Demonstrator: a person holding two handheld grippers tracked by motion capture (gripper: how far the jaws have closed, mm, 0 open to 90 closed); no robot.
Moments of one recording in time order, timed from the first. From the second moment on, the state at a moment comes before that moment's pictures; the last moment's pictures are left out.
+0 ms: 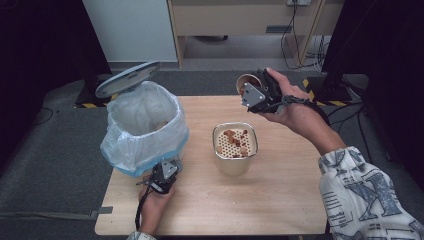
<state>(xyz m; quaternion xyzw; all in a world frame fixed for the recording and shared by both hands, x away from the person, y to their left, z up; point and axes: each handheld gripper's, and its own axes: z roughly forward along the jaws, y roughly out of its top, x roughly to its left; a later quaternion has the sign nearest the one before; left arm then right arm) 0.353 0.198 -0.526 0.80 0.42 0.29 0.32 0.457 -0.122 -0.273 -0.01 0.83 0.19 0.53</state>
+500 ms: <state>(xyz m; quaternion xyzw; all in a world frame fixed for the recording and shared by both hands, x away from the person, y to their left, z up) 0.353 0.198 -0.526 0.80 0.42 0.29 0.32 0.454 -0.118 -0.276 -0.05 0.82 0.14 0.55</state>
